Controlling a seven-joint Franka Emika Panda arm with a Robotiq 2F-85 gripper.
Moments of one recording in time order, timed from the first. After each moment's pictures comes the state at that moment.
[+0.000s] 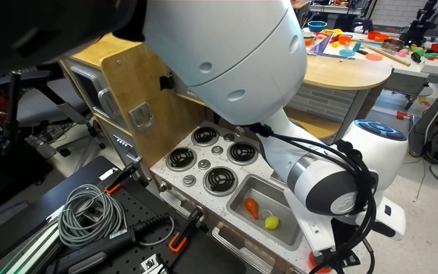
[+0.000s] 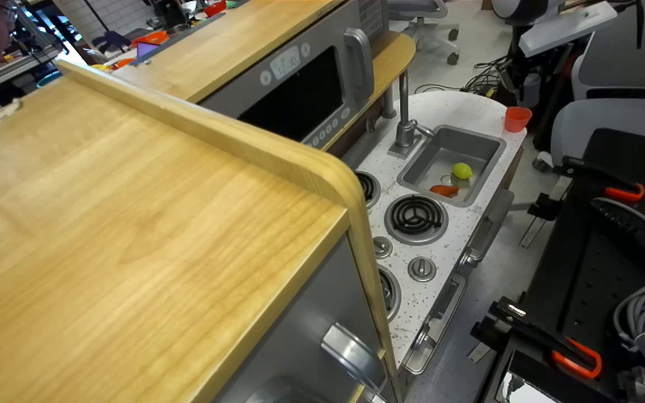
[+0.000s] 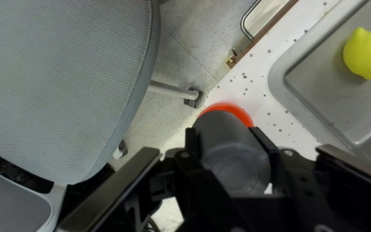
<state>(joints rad) -0.34 0.92 -0.31 -1.71 0.06 2.50 0.18</state>
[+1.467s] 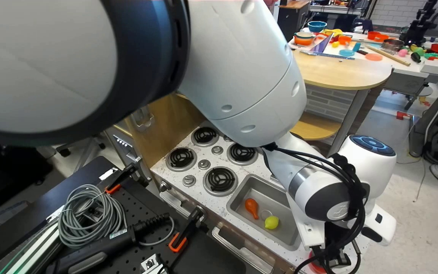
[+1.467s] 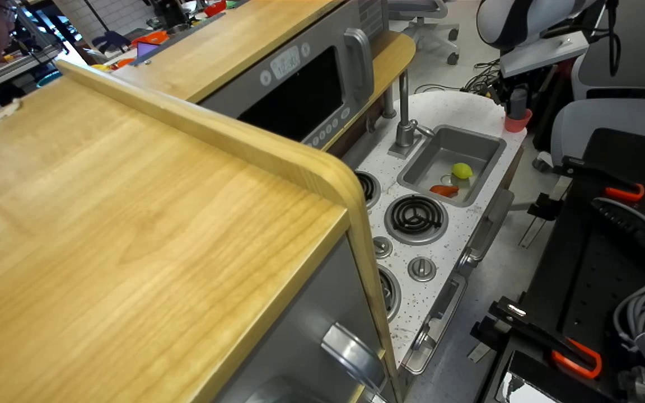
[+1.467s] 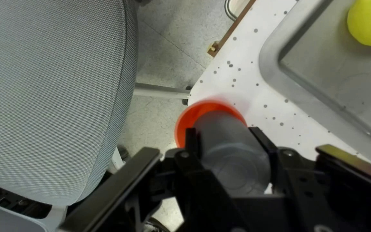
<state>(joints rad) -0.35 1.05 -0.30 -1.57 0.11 2.50 0.30</state>
